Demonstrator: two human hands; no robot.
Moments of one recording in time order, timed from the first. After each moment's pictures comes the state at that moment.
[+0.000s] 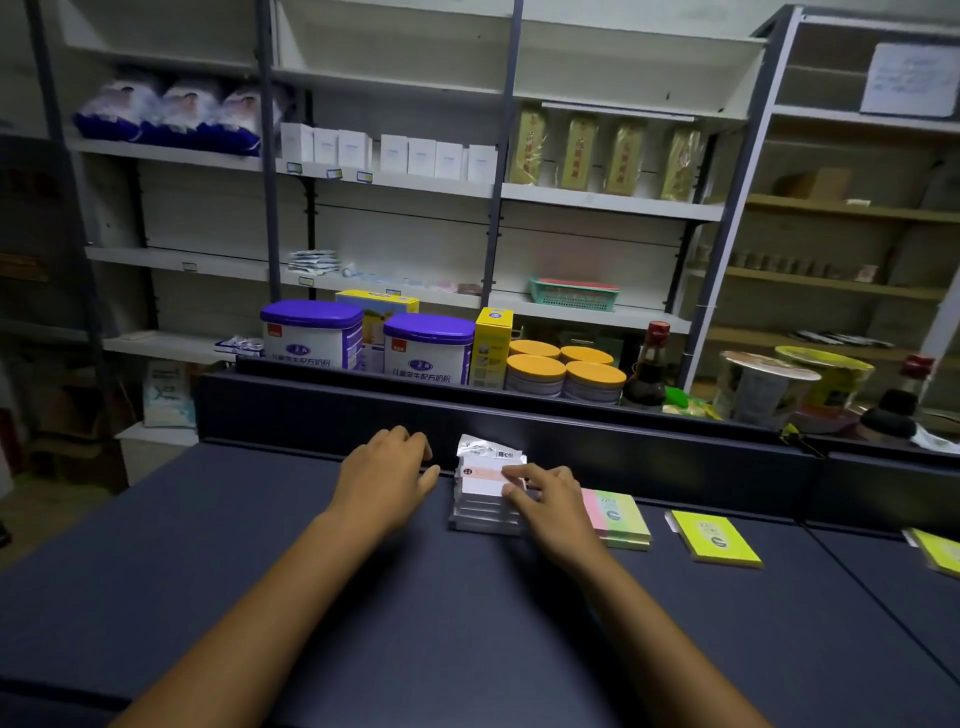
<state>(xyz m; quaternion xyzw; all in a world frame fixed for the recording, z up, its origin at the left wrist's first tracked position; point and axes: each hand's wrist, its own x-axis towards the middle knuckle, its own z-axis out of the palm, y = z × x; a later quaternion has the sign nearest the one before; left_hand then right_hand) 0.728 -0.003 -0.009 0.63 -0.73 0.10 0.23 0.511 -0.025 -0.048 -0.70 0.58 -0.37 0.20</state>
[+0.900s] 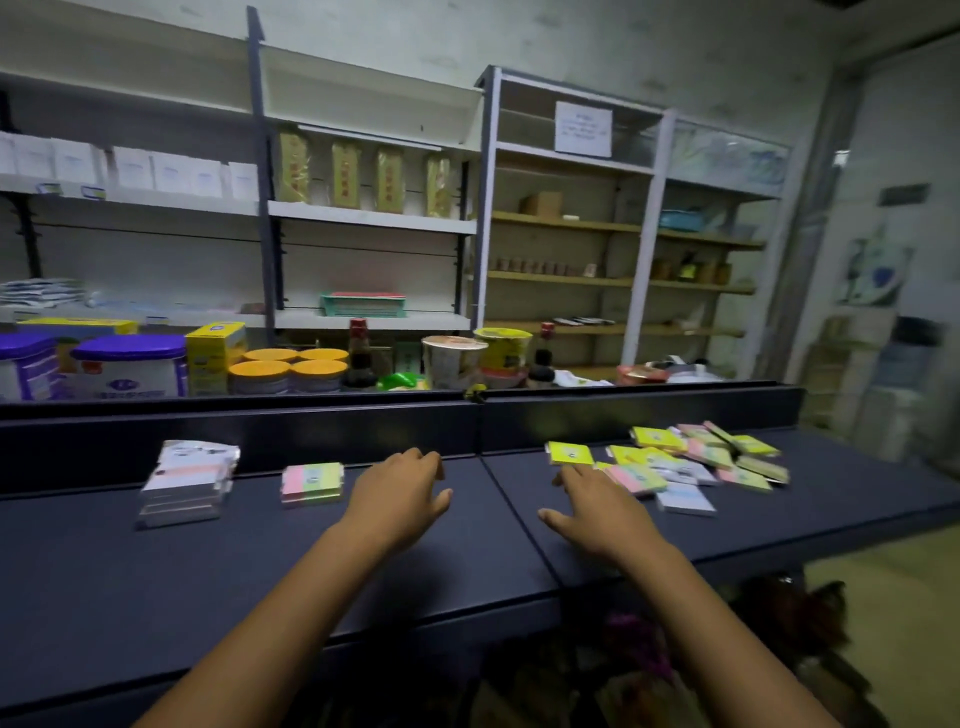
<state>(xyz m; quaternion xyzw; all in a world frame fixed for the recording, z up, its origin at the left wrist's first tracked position) 0.386 0.130 0.019 0.46 -0.86 0.04 0.21 0.150 0.207 0.012 -0.65 0.75 -0.14 -0.07</state>
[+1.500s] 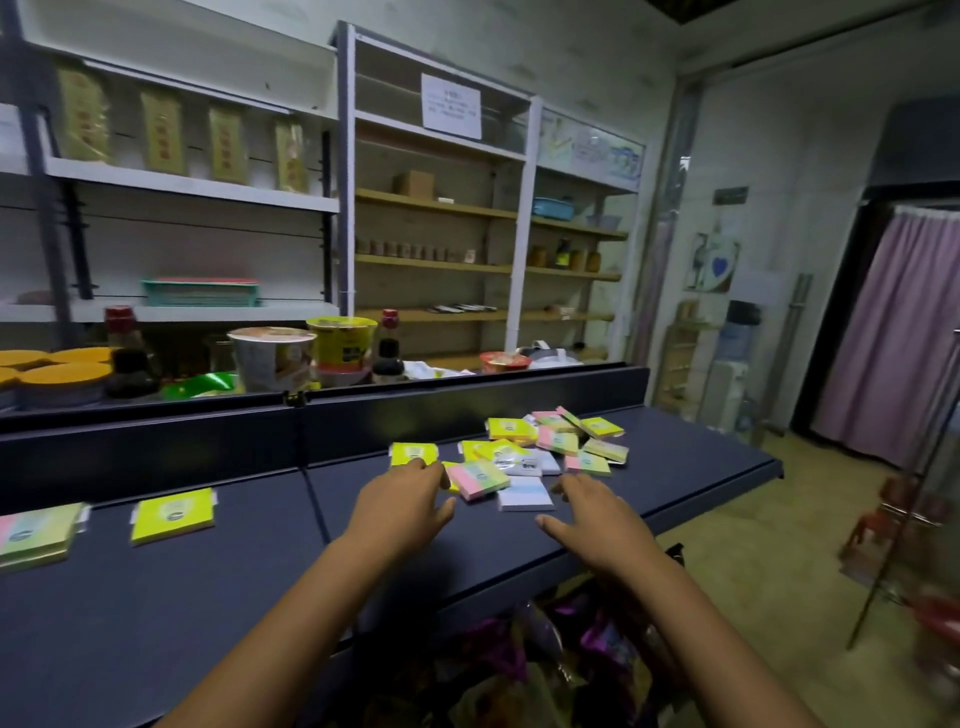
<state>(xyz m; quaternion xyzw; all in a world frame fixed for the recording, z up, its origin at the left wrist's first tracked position) 0.158 0.142 -0.001 0.36 -0.91 0.00 0.22 -0.051 0.270 -0.007 -0.55 0.82 -0.15 -0.05</state>
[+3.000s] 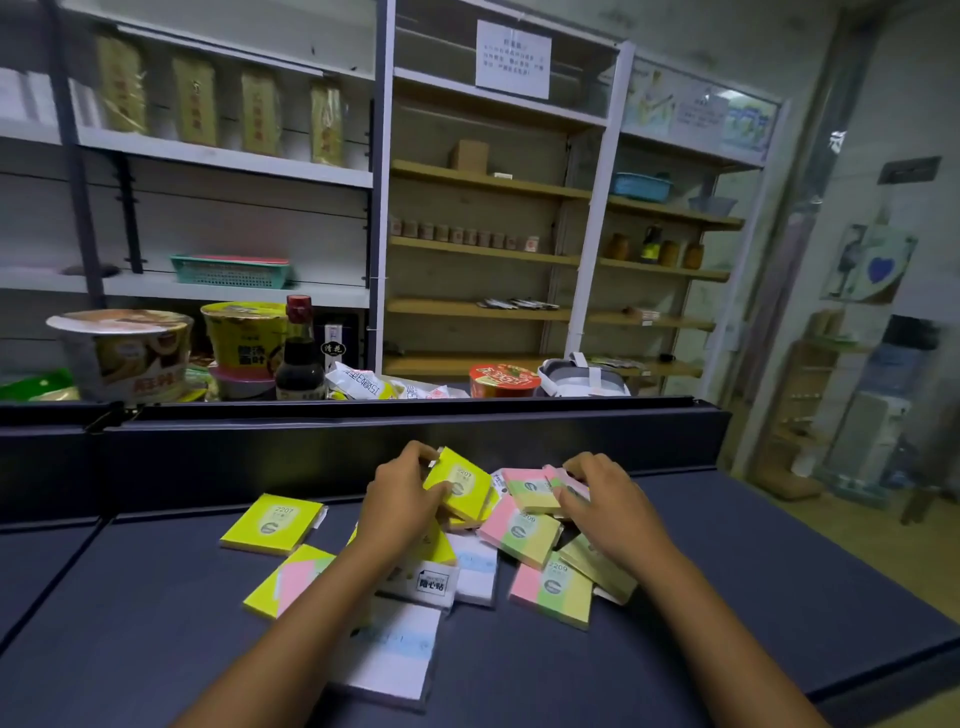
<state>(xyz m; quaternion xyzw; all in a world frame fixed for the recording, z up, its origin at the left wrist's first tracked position) -0.125 -0.028 -0.039 0.52 -0.72 -0.24 0.41 -0.359 0.060 -0.023 -0.62 0.74 -0.26 -0.04</state>
